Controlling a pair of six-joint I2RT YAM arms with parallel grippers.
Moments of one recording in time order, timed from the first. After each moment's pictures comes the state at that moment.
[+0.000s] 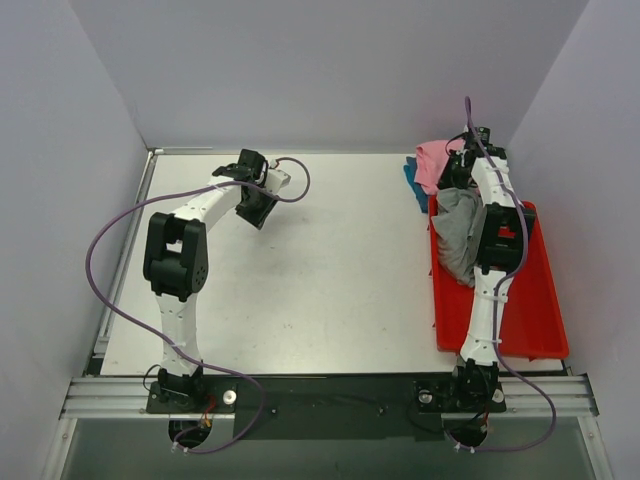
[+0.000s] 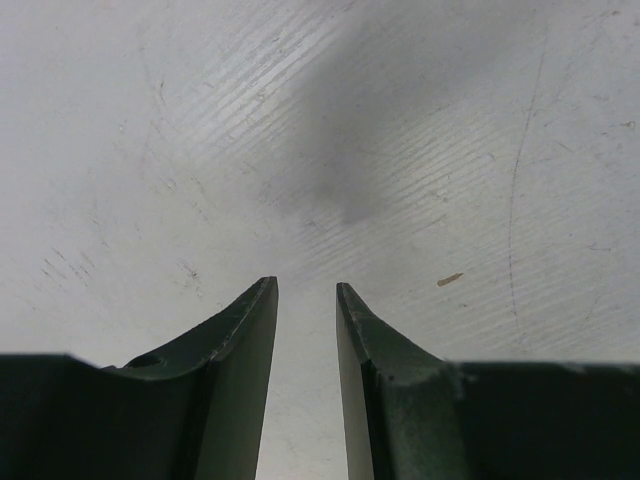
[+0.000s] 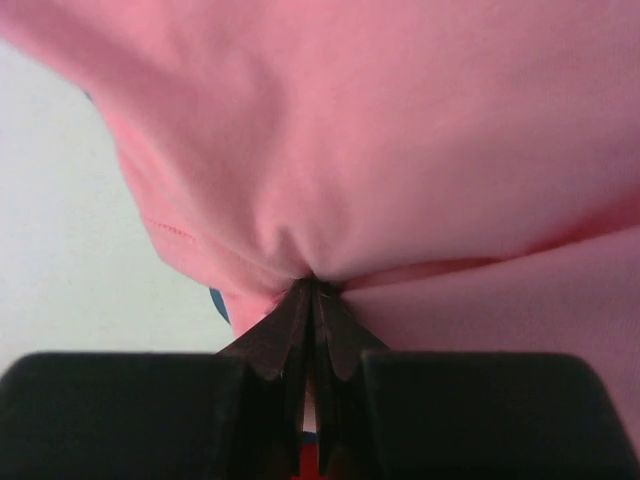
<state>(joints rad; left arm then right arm) -0.29 2.11 1.71 -0.75 0.04 0.33 -0.12 2.46 2.19 -0.72 -0.18 0.30</state>
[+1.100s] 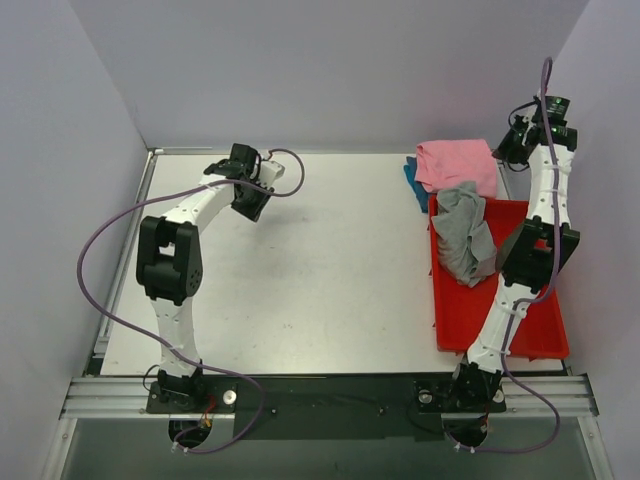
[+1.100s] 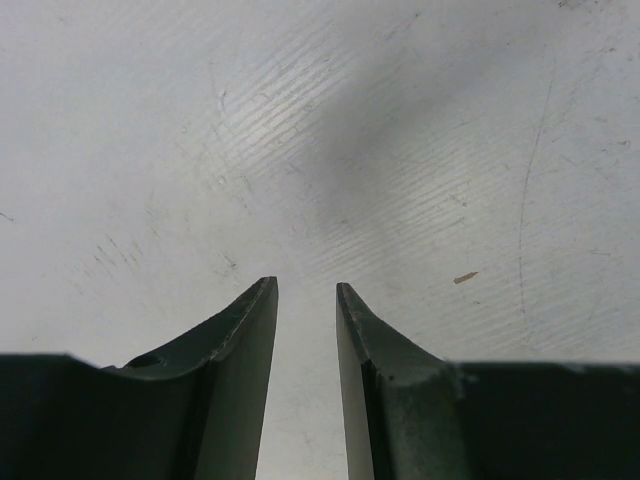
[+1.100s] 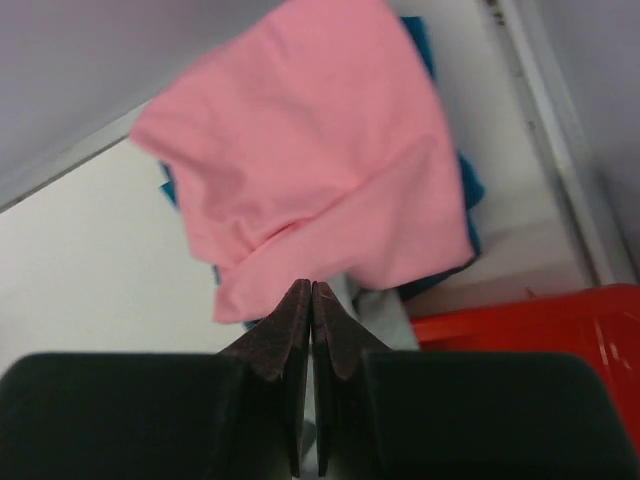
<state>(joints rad) -0.26 2.07 1.70 -0.73 0.04 0.32 -0.27 2.20 2.29 -0.83 -0.22 0.26</state>
